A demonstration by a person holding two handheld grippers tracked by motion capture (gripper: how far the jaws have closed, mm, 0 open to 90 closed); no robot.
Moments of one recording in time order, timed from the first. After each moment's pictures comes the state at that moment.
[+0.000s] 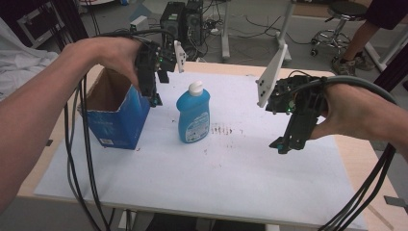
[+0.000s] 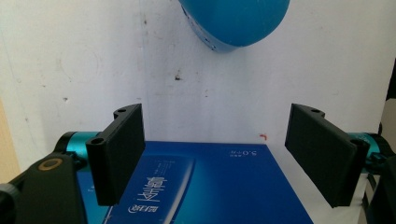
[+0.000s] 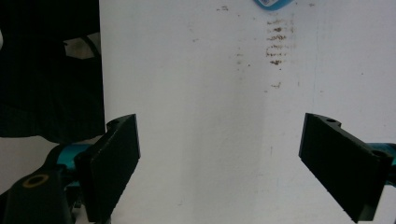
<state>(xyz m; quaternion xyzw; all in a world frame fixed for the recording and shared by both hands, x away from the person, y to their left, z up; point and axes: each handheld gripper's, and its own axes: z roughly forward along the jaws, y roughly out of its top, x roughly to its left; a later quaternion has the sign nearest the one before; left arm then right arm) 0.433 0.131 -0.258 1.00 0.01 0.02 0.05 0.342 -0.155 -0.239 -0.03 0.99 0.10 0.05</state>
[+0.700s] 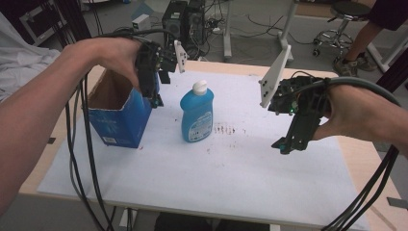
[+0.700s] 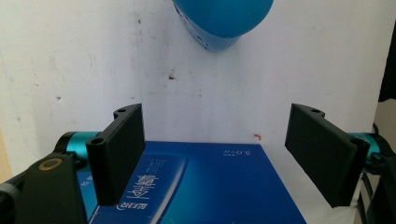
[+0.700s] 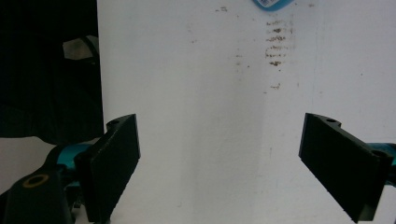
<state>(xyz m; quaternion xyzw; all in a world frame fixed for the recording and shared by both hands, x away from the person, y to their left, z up) 0.427 0.140 -0.258 1.00 0.01 0.02 0.06 0.342 -0.150 -0.239 -0.03 0.99 0.10 0.05</state>
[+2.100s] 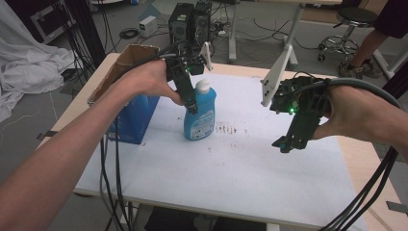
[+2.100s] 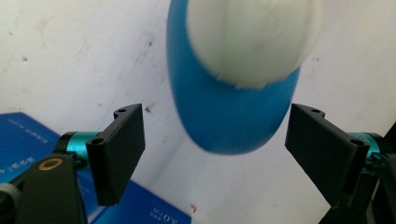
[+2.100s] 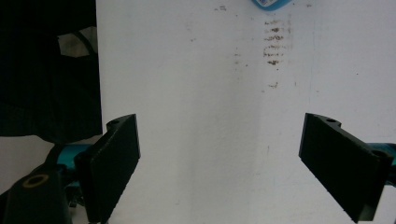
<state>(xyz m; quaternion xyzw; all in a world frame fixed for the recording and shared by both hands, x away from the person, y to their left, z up) 0.412 0.093 -0.281 0.95 0.29 0.04 0.12 0.338 -0.152 -0.238 -0.03 0.99 0.10 0.06</state>
